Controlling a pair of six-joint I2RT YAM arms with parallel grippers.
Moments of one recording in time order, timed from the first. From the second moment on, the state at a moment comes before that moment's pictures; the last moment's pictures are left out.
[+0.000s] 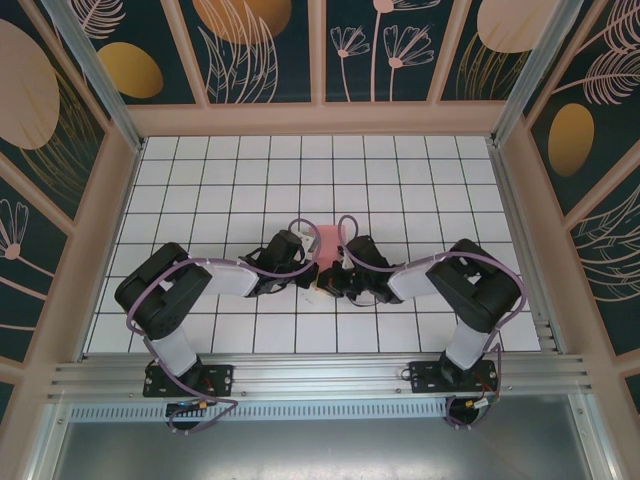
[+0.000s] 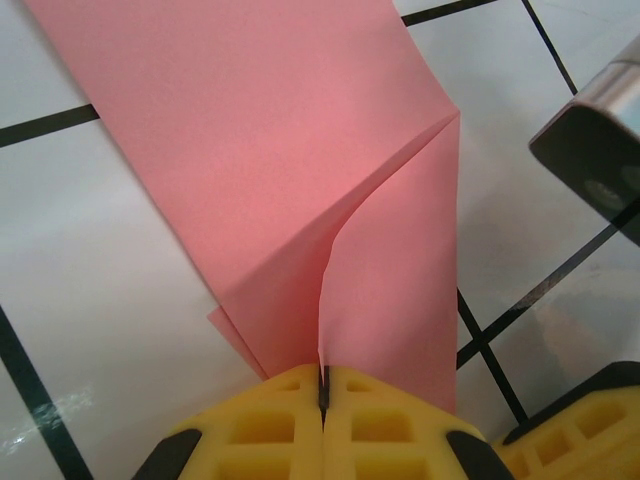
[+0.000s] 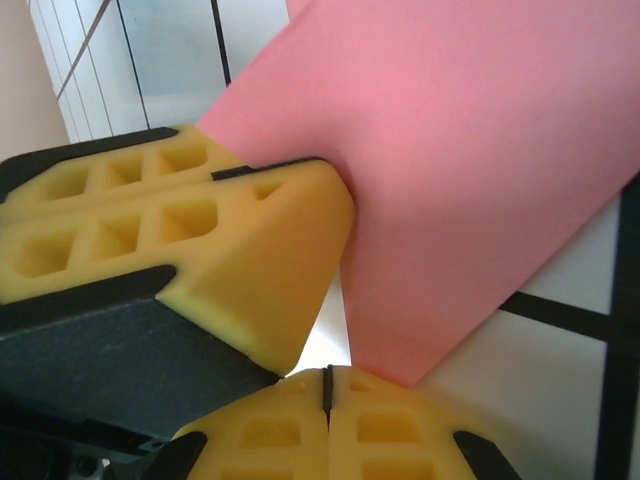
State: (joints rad) left arm -0.74 1.74 0.69 0.23 0.17 -0.41; right arm 0.77 1.73 0.59 0.42 -0.49 1.14
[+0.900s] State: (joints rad) left arm -0.73 1.74 0.69 0.23 0.16 -0.40; right arm 0.80 1.73 0.63 0.33 -0.40 1.15
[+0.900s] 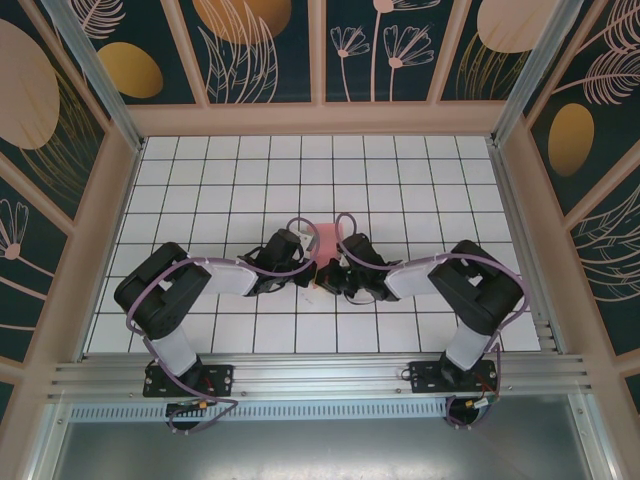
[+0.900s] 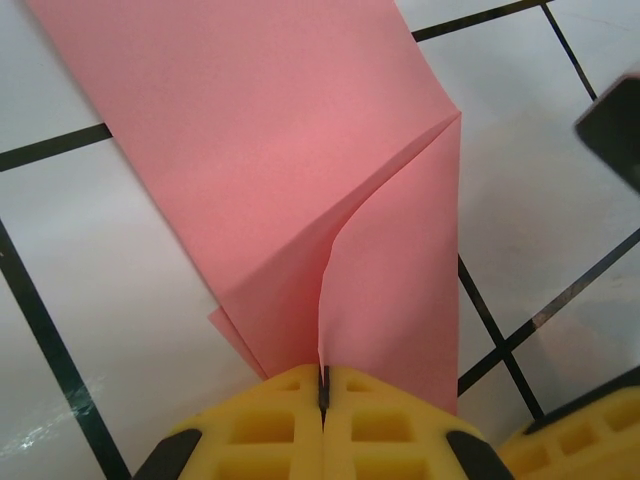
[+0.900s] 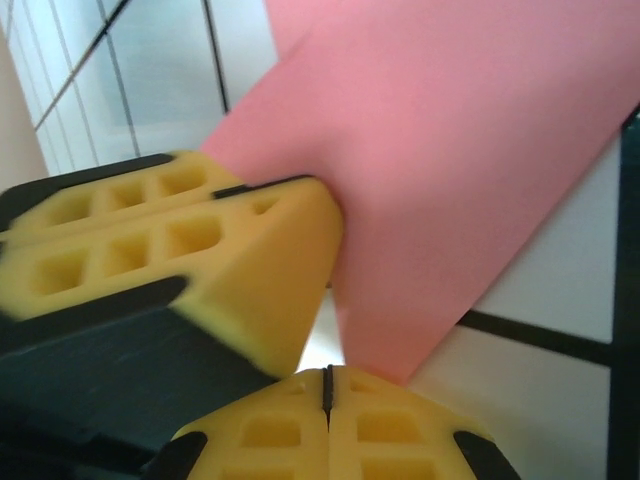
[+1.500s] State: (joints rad) left arm -0.73 1.74 0.70 0.22 0.16 -0.40; right arm 0.59 1.61 0.64 0.24 -0.40 1.05
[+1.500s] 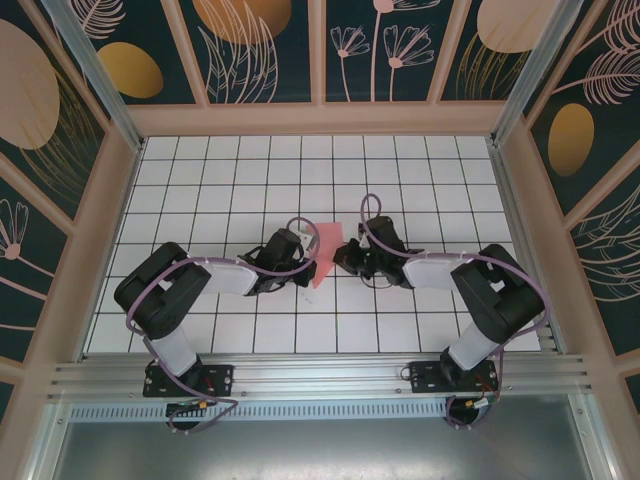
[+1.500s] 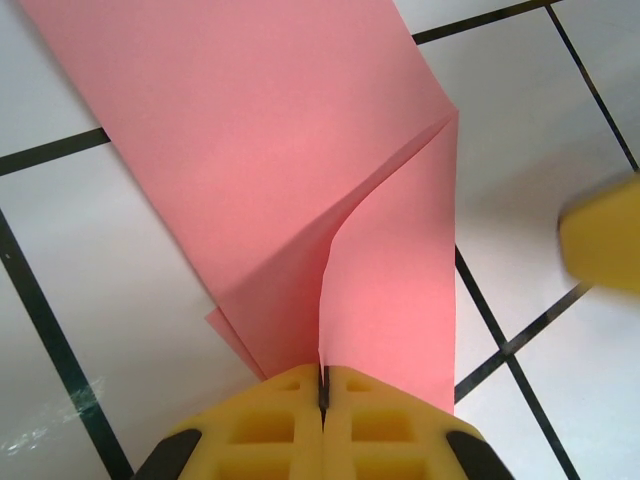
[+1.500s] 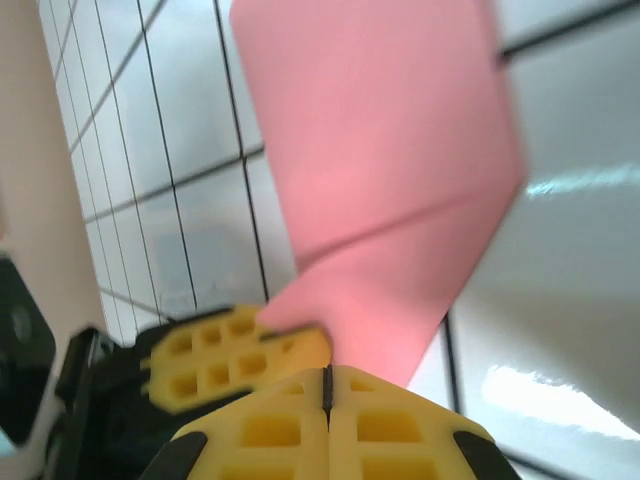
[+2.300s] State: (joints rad) left arm -0.73 1.74 0.71 0.19 0.16 -0.40; right arm 0.53 1.81 0.84 0.10 -0.44 0.90
